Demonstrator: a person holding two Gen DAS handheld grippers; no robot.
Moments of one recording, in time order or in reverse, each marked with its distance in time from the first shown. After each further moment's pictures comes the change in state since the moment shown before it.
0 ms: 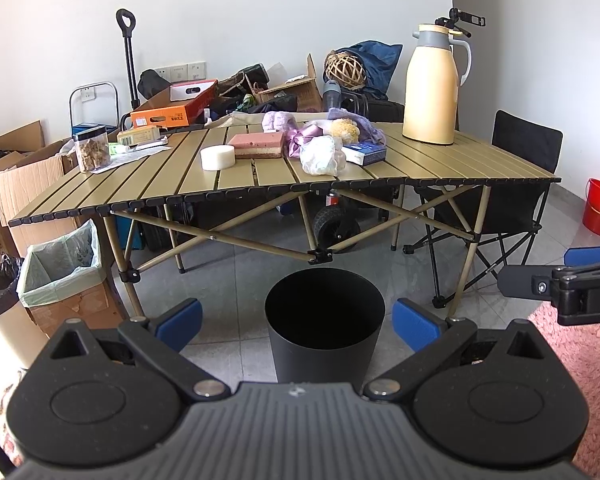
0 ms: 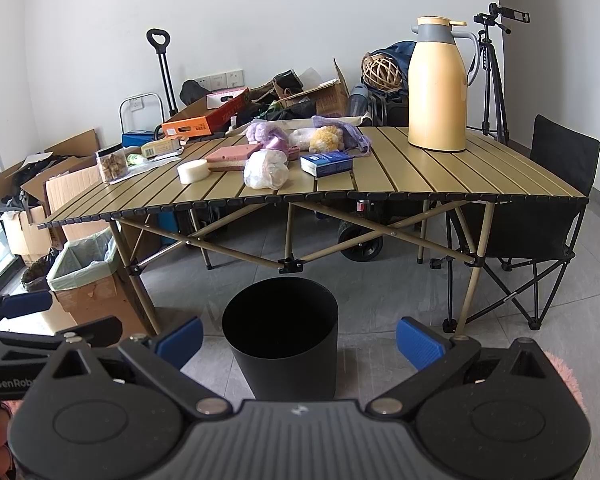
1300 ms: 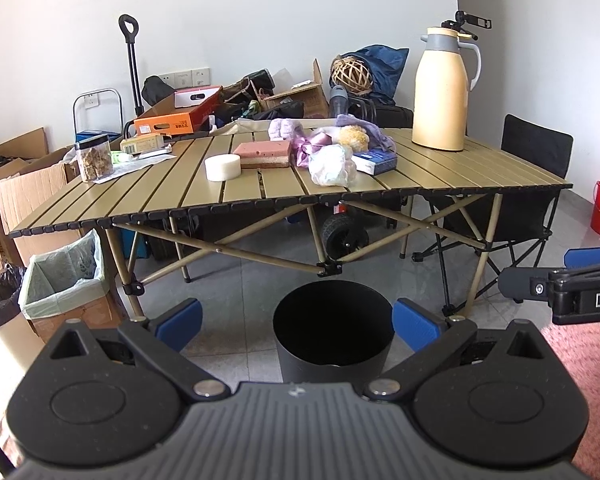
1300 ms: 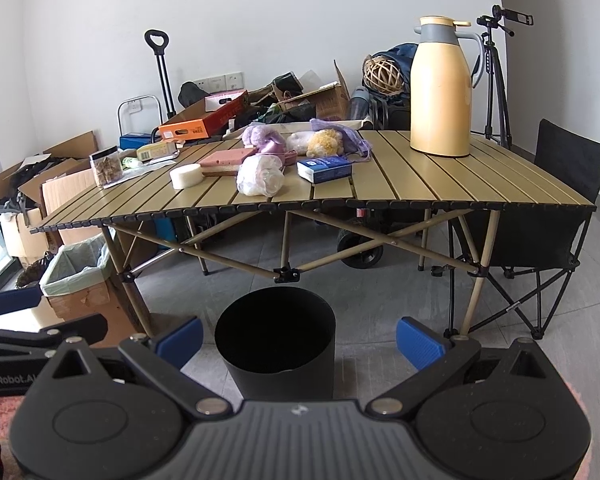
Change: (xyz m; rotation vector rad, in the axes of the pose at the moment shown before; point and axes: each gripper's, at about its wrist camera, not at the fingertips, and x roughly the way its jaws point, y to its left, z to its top) left arm 0.022 0.005 0.011 0.006 -0.025 0.027; right arm 0.033 -0.009 0.011 -0.017 -0.021 0.001
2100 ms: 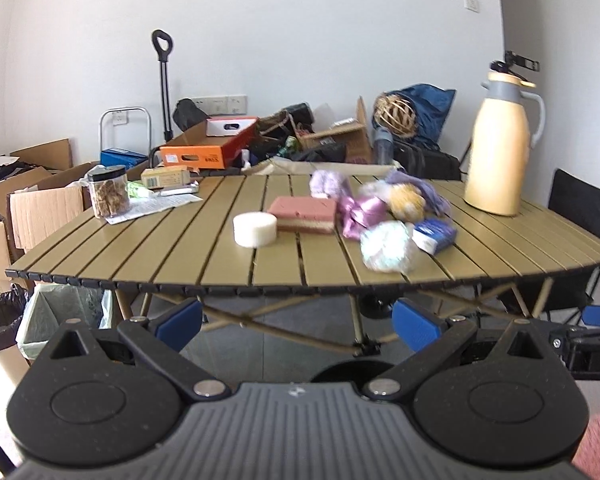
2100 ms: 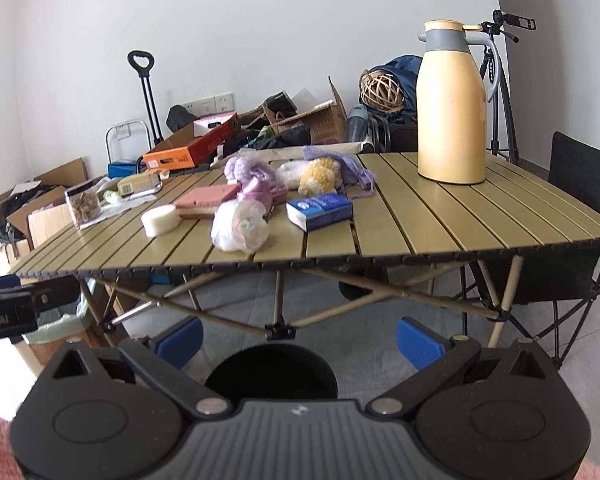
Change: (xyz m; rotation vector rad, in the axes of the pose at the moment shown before) left arm 0.078 0.031 0.070 -0.093 -0.108 0.088; right arm 0.085 -0.014 0.058 0.036 -0.081 0.006
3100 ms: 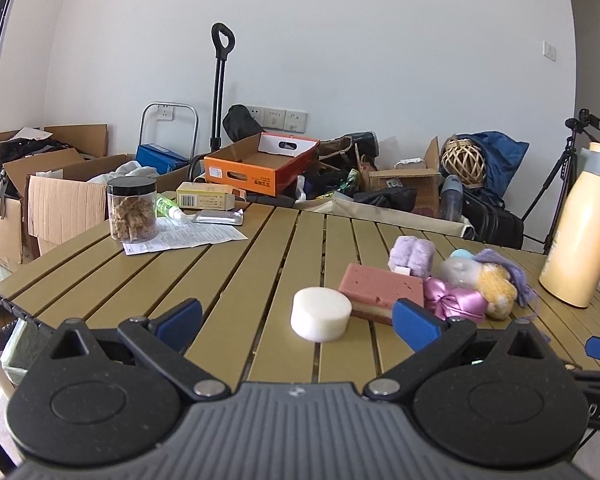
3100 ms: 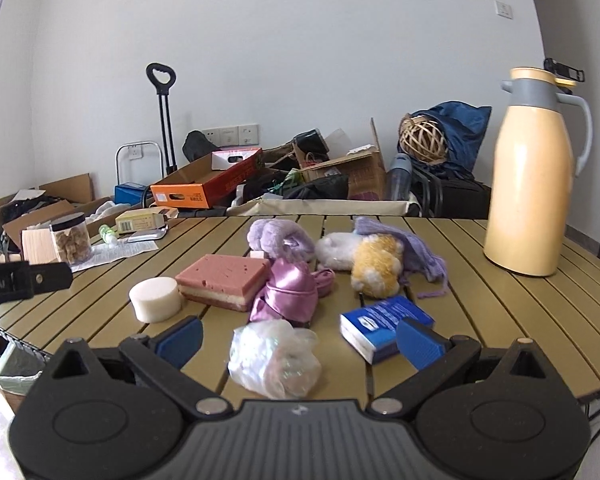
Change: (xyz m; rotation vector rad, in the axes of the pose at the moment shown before) left arm 0.115 0.065 0.069 -0.169 -0.044 0.090; right arm 0.128 0.061 0.081 -0.106 -0.114 0.025
